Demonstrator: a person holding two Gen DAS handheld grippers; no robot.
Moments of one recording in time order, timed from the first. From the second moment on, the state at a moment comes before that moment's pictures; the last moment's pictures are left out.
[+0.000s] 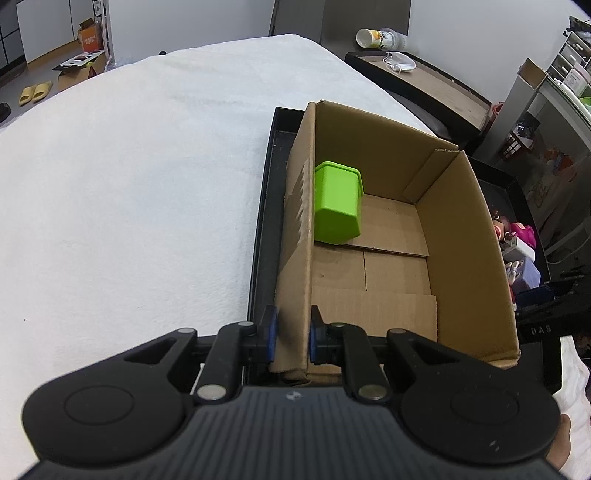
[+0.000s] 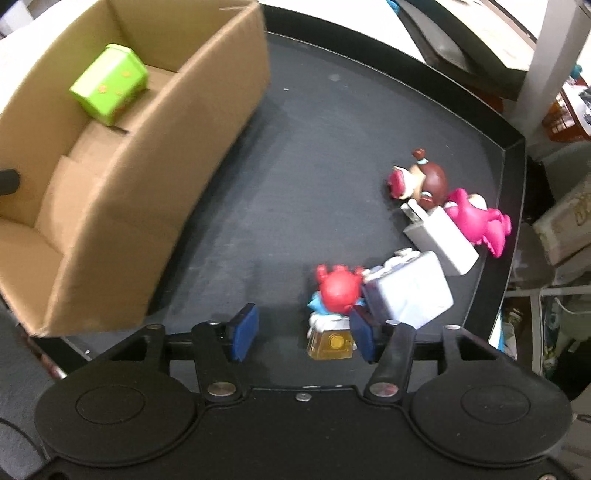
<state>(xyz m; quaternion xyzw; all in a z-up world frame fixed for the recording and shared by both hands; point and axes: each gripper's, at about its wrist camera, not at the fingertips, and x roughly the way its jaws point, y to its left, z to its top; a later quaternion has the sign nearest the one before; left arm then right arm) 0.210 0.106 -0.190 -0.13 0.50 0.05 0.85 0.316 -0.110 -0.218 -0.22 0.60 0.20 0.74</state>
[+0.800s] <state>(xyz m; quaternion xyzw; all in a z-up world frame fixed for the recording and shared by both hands) 0.212 0.104 -0.191 -0.13 0.50 0.05 0.85 0.340 -0.129 -0.231 -0.14 0.63 0.17 0.74</state>
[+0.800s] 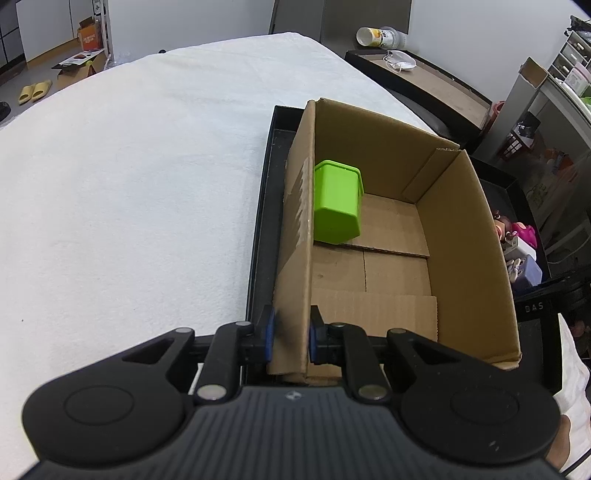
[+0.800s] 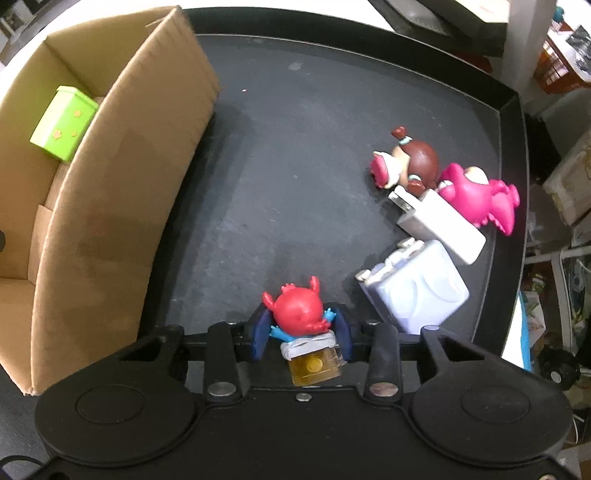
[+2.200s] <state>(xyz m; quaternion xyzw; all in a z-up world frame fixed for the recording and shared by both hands) 0.205 0.095 -0.183 -0.11 0.49 0.04 0.86 0.333 -0.068 -0.094 -0.08 0.52 0.24 0.81</state>
